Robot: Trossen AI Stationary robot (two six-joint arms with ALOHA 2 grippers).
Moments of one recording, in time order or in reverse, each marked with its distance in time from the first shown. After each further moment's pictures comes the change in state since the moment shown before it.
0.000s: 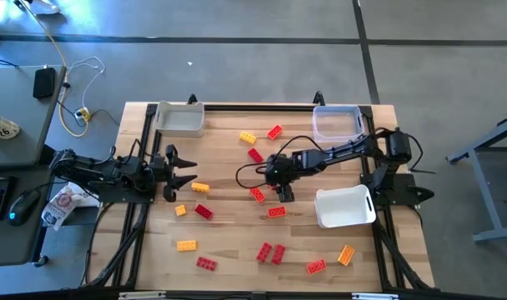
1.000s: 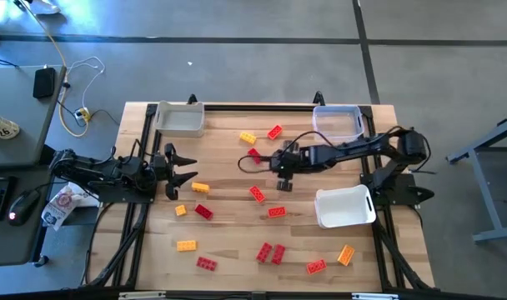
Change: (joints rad) left arm 0.000 0.000 0.000 -0.019 -0.076 0.003; right arm -0.011 -0.161 -0.001 -0.090 0.351 0.209
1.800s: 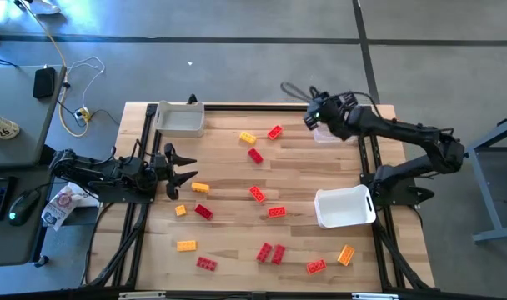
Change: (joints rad) left arm 0.000 0.000 0.000 -0.022 -0.023 -0.003; right arm -0.441 -0.359 0.000 -0.213 0.477 0.214
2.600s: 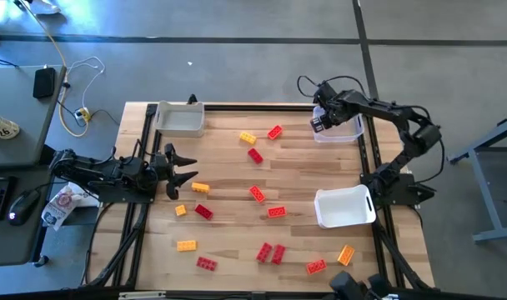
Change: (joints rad) left arm 0.000 0.000 0.000 -0.008 0.008 -0.041; right arm -0.381 0.311 0.000 -0.155 -0.557 0.057
